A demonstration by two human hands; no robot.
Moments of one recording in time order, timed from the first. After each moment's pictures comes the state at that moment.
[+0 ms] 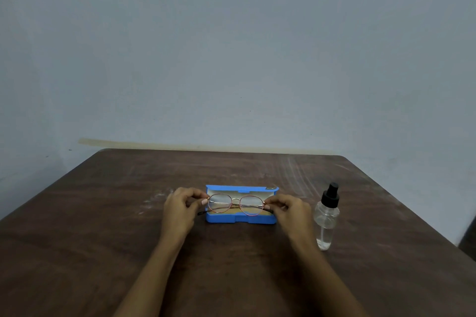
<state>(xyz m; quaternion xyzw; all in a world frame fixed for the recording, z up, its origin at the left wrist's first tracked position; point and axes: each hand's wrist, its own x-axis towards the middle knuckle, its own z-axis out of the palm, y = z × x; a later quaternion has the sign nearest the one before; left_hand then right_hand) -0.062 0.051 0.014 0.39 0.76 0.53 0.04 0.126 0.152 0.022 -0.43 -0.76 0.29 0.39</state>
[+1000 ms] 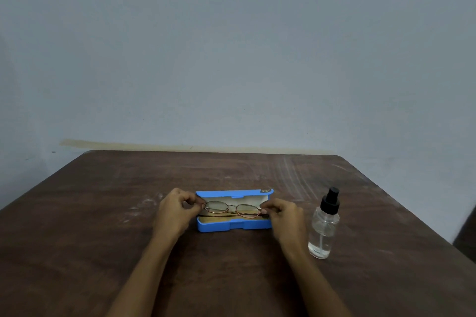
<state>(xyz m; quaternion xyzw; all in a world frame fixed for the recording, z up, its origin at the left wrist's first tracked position) -0.076 0.075 0.010 0.41 0.78 0.46 0.07 0.114 0.169 0.007 -0.50 -0.73 0.29 0.37</state>
